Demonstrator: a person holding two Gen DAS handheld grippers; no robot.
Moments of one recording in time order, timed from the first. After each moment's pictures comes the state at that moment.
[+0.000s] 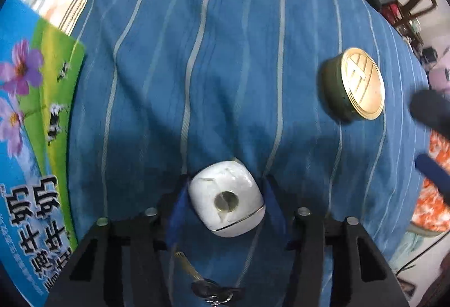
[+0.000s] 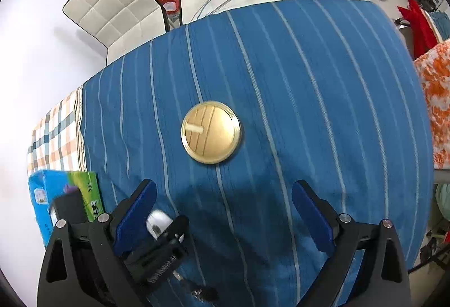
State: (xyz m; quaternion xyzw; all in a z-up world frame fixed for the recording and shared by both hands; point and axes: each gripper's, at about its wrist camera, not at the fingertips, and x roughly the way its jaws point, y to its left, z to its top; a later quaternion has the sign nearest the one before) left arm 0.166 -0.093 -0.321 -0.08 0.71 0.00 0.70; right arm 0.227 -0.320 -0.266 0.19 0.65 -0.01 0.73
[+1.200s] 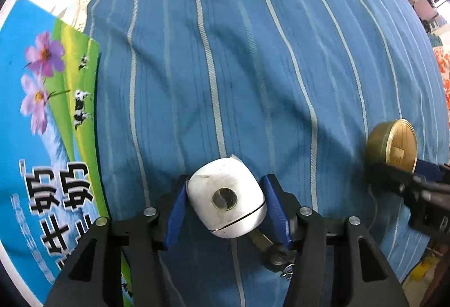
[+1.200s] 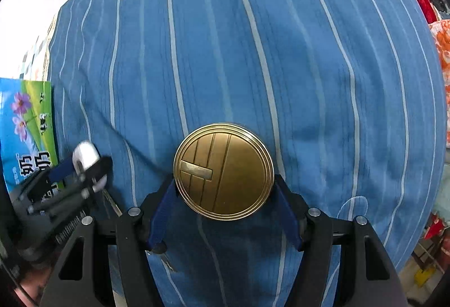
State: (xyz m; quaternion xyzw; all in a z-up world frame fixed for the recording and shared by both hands) left arm 0.101 -0.098 -0.329 0.07 0.69 -0.06 0.72; right arm 0.145 -0.307 -0.344 0.13 0.73 0.00 0.67
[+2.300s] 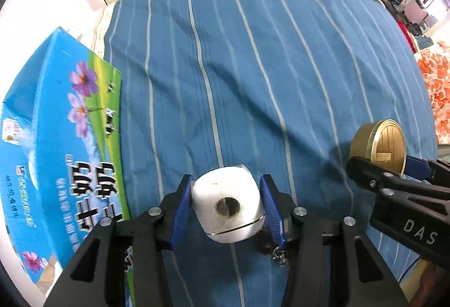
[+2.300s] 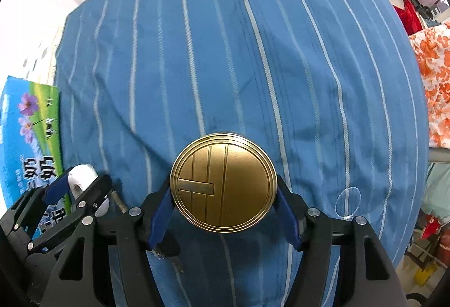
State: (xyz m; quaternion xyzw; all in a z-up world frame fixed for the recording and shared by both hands) left arm 0.107 -0.087 -0.271 0.08 0.65 -0.07 0.75; right arm 0.129 -0.249 -0.319 0.12 0.70 -0.02 0.71
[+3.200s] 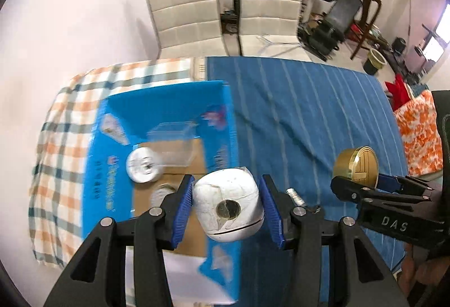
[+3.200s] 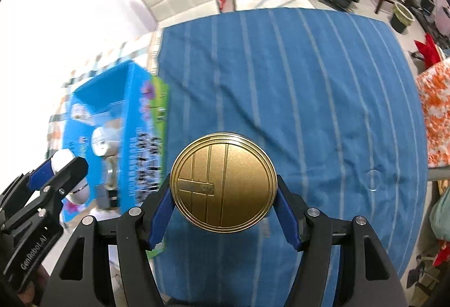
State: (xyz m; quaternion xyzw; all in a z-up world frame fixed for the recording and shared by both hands) left arm 0.050 0.056 -0.120 0.03 0.55 -0.03 0.83; right arm 0.077 -0.163 -0.179 0.13 0.62 0.07 0.77
